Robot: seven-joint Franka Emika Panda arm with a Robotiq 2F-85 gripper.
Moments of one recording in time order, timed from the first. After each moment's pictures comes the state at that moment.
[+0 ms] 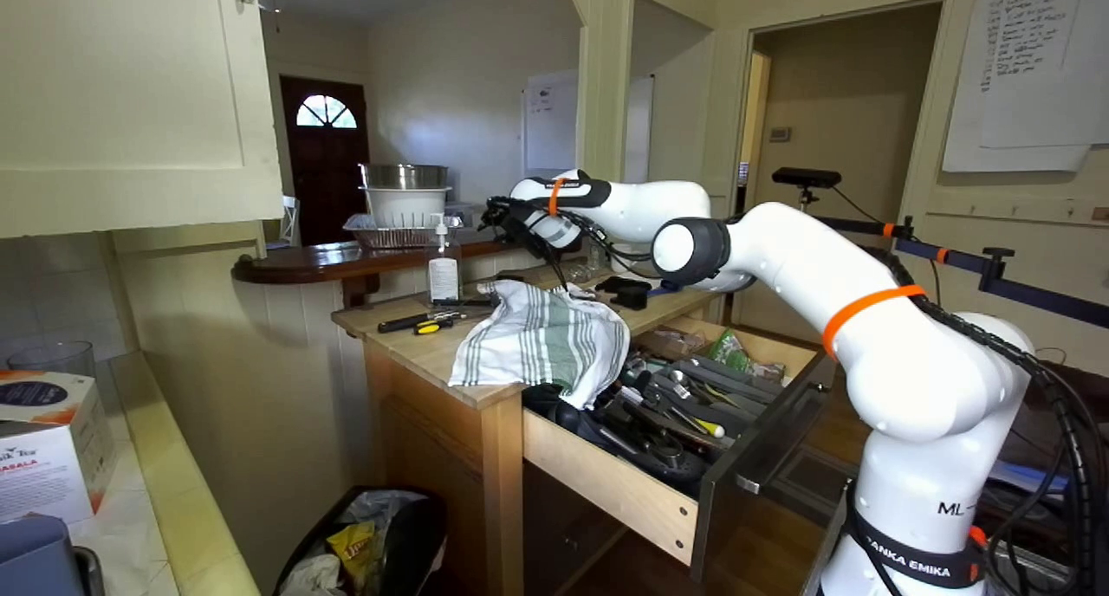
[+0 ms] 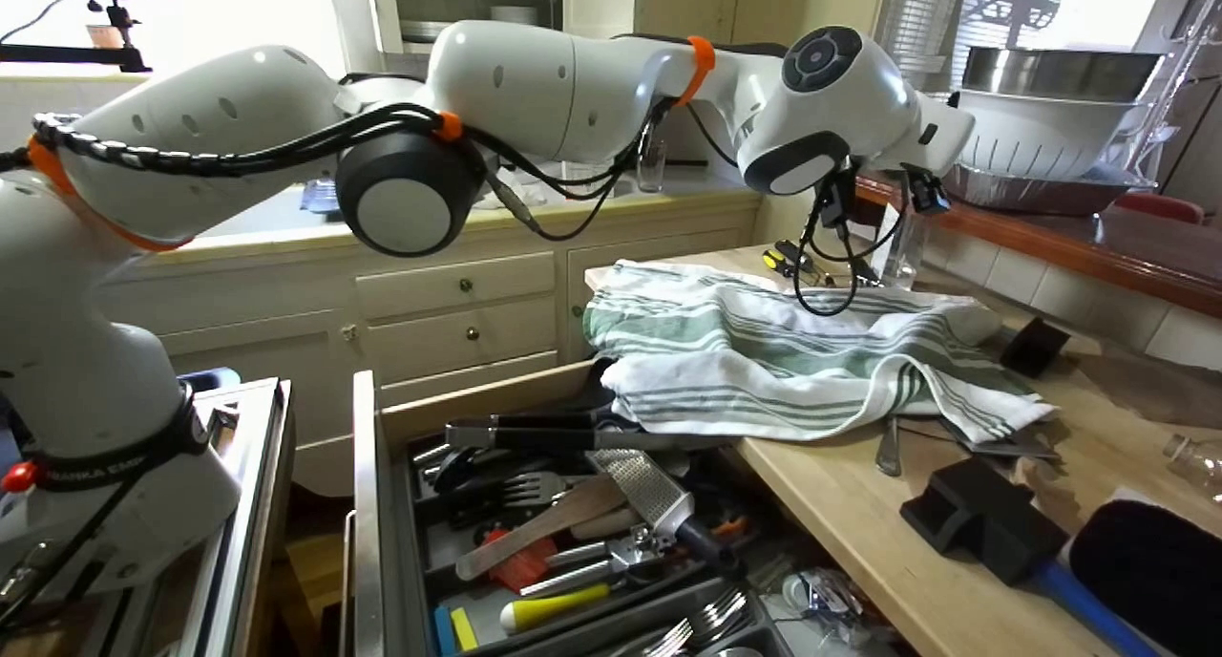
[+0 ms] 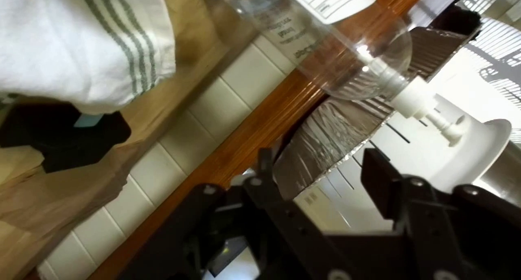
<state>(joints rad) -0.30 1.10 0.30 -0.67 0.36 2.79 0.11</state>
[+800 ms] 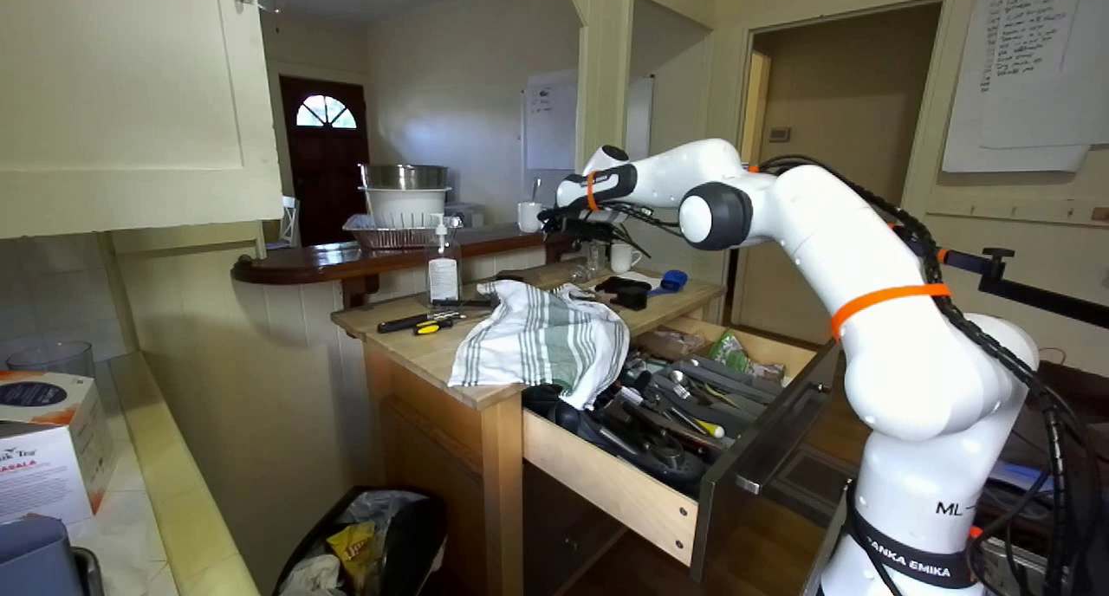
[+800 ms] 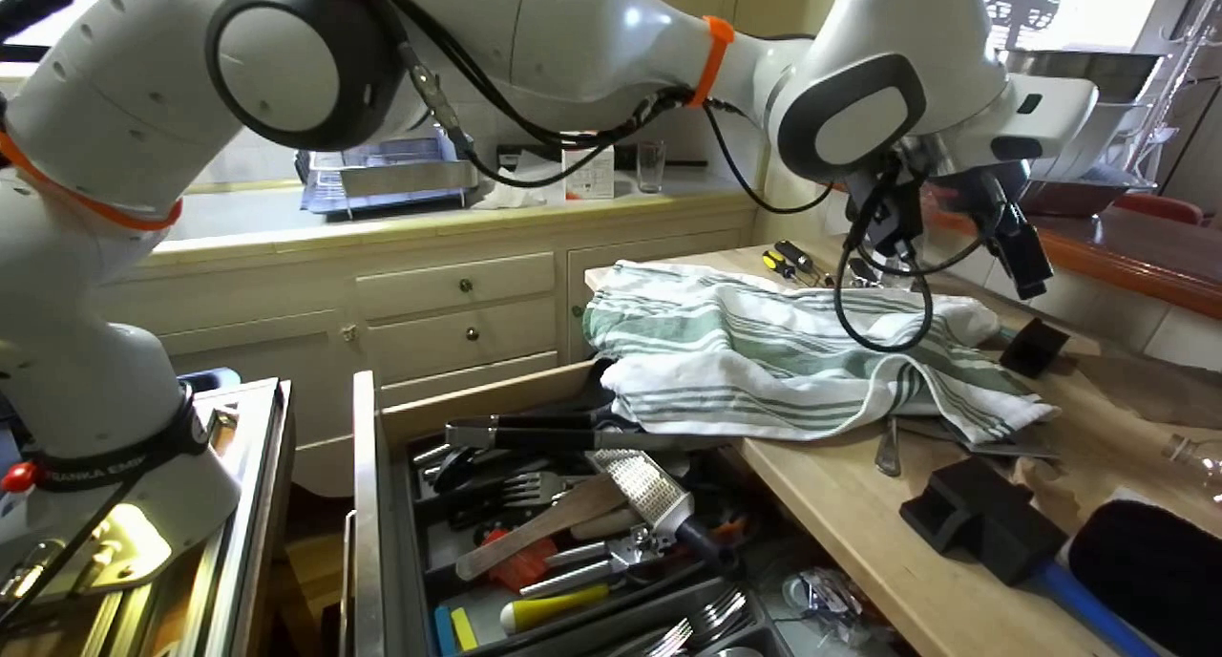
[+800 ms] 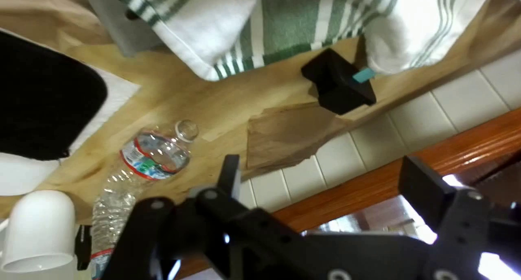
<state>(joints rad) -0.33 0.84 -0.08 -0.98 0.21 2.55 0.15</state>
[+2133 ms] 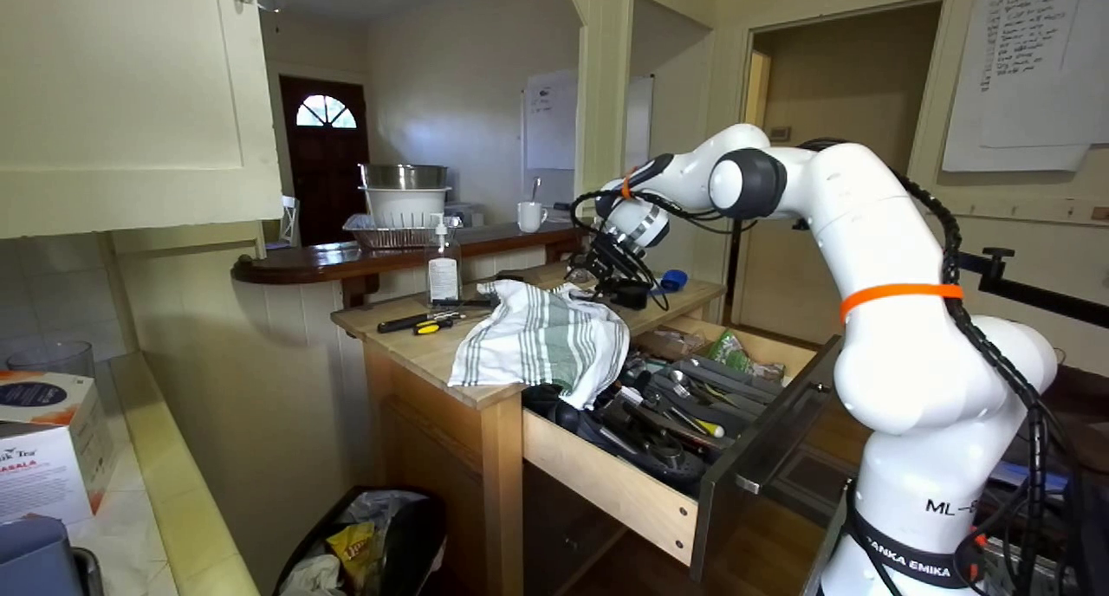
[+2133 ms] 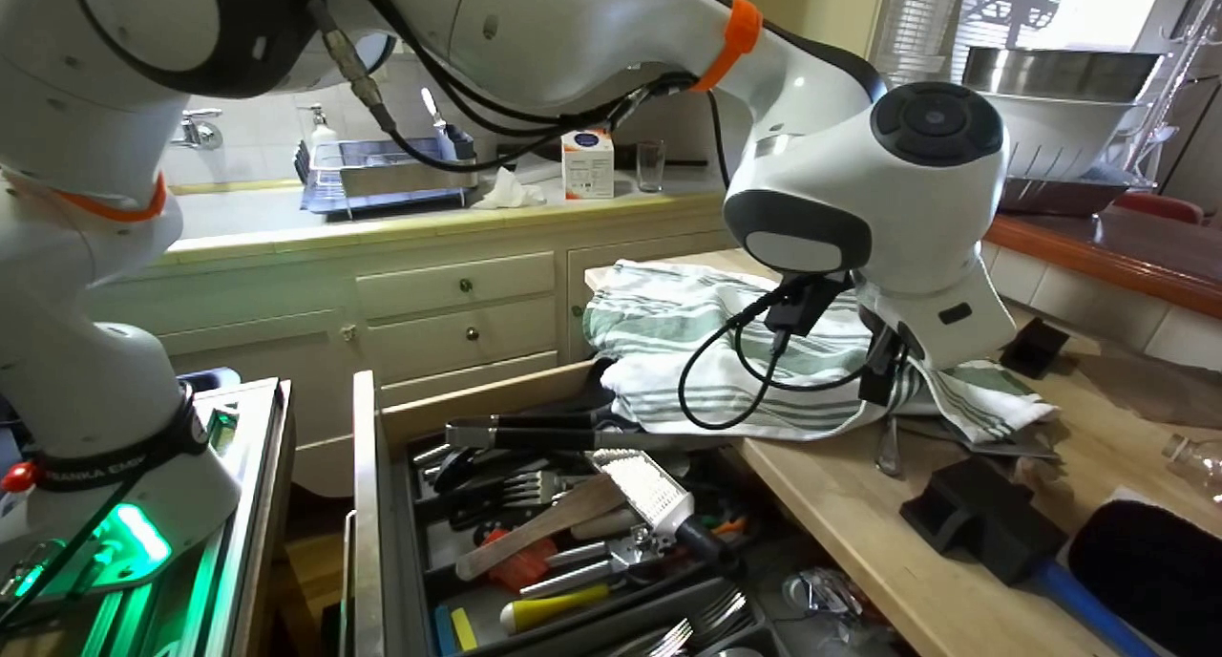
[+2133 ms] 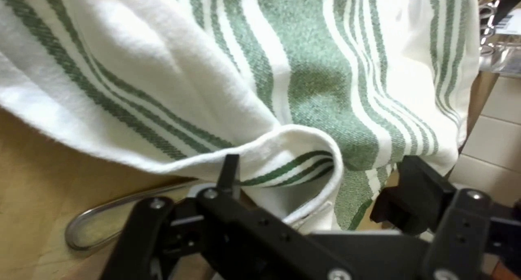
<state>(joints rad) -0.49 0.70 0.02 -1.37 0.73 2.35 0.11</state>
